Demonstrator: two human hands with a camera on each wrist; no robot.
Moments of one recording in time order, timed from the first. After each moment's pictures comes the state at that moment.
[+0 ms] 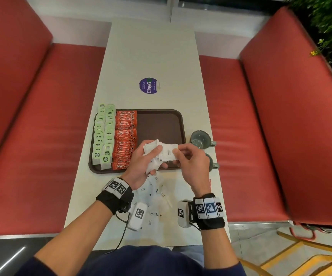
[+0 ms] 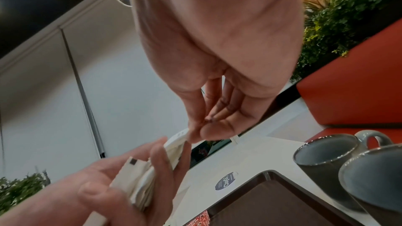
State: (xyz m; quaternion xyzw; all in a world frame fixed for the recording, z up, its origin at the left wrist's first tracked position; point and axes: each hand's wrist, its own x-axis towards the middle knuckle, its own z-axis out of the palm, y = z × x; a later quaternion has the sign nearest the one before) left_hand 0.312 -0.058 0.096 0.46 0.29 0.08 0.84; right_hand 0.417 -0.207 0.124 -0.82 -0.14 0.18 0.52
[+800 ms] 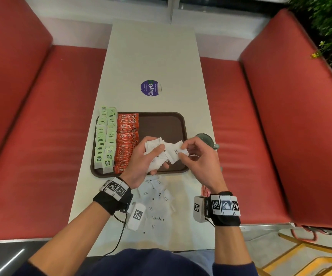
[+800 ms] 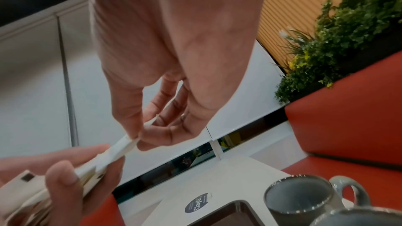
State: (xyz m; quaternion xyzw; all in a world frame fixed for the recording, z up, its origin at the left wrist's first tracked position) left_hand 0.316 -0.040 0.112 0.51 0.26 0.09 0.81; right_hand 0.441 -0.216 0.140 -0.79 -0.28 0.20 0.52
